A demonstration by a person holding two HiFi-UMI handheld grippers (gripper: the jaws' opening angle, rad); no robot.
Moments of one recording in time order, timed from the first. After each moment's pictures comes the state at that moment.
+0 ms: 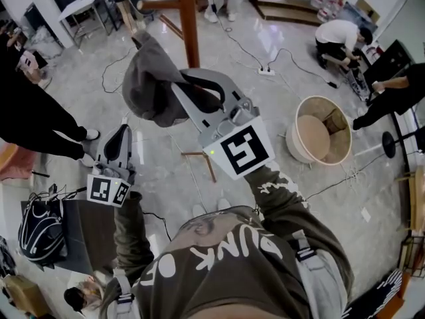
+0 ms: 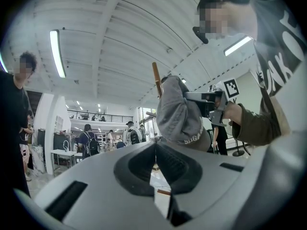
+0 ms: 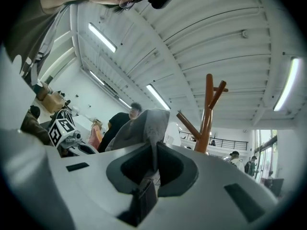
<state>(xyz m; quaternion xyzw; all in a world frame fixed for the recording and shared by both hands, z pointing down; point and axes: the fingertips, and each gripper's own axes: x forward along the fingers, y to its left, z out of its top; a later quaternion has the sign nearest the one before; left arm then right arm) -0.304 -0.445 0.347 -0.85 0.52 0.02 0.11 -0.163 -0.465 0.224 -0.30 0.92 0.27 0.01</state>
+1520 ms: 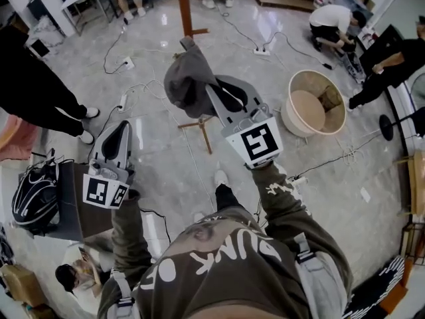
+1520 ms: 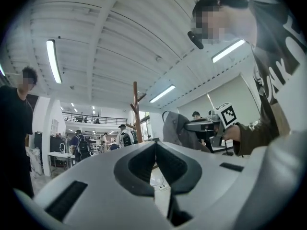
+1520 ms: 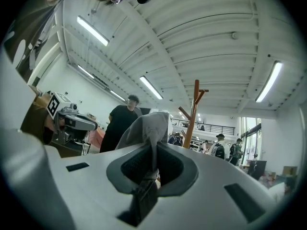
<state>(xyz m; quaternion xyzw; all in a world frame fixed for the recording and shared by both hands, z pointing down) -0.256 -0.235 0.343 -0.86 0.49 0.02 0.13 -0.077 -0.303 0.318 -0.37 0.91 0.20 -0.02</state>
